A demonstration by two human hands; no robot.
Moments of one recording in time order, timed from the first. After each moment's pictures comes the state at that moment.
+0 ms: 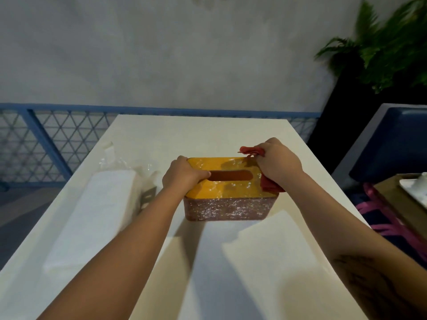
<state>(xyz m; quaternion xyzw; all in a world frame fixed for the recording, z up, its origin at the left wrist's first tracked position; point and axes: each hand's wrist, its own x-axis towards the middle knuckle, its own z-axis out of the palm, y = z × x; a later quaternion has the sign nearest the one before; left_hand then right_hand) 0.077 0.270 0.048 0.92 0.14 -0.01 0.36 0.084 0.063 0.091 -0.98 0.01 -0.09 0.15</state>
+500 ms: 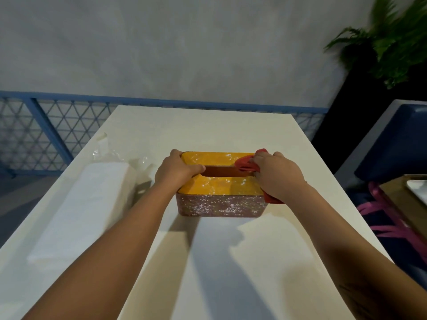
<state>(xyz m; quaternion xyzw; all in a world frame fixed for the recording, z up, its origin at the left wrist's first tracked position) 0.074 0.269 0.046 0.91 0.15 0.00 0.39 0.064 0.049 0.076 -0.99 -0.12 -0.04 0.02</state>
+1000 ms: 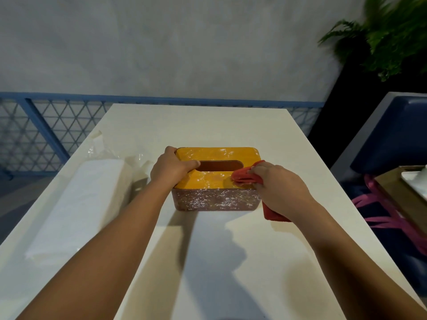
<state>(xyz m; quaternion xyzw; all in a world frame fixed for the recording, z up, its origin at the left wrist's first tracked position) 0.072 0.266 0.043 0.90 0.16 0.00 0.40 0.013 0.042 0.076 -0.99 -0.11 -0.03 0.10</state>
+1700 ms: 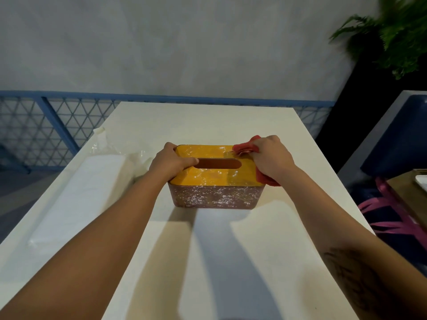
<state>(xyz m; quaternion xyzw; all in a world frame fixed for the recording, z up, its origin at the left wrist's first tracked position) 0.074 0.266 0.050 0.89 0.17 -0.04 0.41 0.082 0.040 0.079 -0.98 -0.03 -0.01 0.17</state>
